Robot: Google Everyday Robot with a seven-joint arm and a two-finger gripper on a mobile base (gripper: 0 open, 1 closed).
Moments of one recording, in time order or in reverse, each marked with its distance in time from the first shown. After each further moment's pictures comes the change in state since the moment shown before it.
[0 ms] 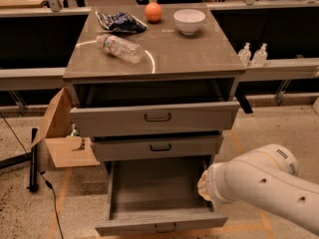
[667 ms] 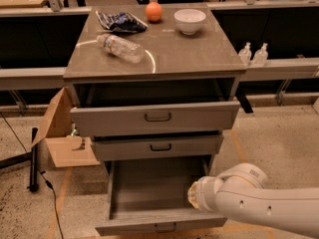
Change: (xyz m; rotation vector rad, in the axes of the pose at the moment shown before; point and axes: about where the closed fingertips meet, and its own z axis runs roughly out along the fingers) arm 0.004 0.017 0.097 0.033 -0.060 0.010
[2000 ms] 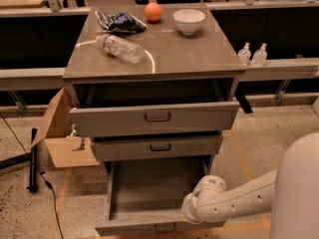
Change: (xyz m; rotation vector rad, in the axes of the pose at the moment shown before) arm 0.030 0.058 0.173 -0.193 0.058 0.061
